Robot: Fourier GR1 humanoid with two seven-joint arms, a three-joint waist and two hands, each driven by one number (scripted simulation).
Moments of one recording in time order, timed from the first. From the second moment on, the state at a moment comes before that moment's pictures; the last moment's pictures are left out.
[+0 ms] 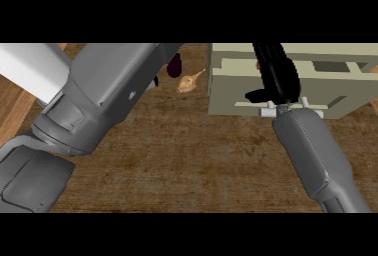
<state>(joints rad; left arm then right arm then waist) -1.56 0.12 -0.28 -0.38 0.55 0.57 0.06 -0.72 -0.18 0.07 -0.92 1.02 -0.43 -0.04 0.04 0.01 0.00</state>
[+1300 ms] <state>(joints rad) -1.31 0.28 -0.31 -0.73 0.51 0.50 0.20 -1.13 -0.19 -0.11 -0.35 1.02 -0.61 -0.17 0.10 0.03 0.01</state>
